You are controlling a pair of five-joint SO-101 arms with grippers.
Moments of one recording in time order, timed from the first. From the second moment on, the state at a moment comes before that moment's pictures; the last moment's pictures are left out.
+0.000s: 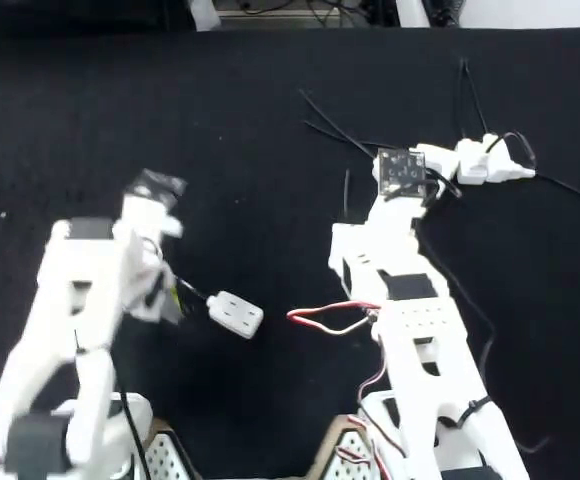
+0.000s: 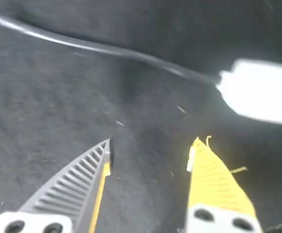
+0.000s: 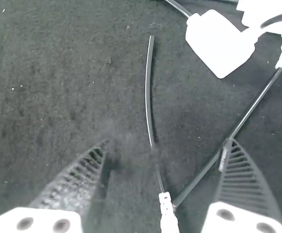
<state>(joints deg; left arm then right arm) -5.0 -24.7 45.1 71.8 -22.1 -5.6 -39.0 67.4 29.1 -8.6</state>
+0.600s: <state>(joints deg) 19.1 -26.2 56.8 49.2 -5.8 -0.2 -39.0 62.8 36.1 -11.0</state>
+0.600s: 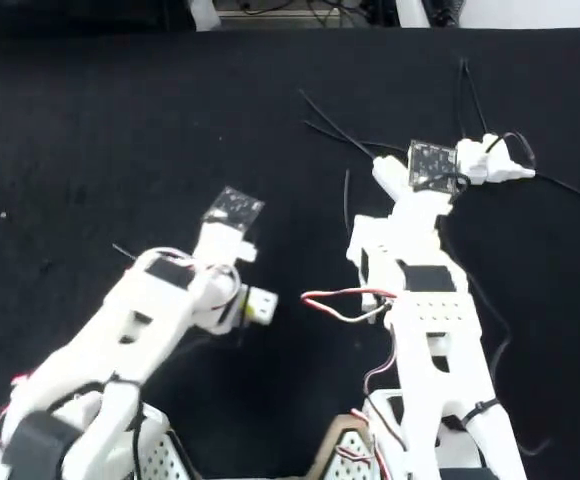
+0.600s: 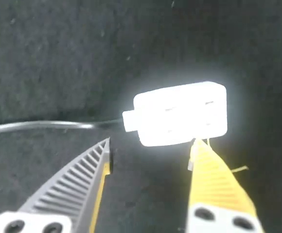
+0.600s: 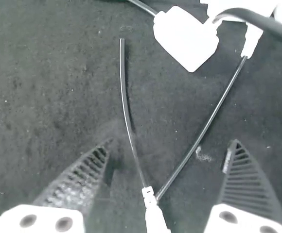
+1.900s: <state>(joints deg) -1.1 -23.5 54.0 44.7 3.6 -7.0 -30.7 45.7 59.9 16.9</state>
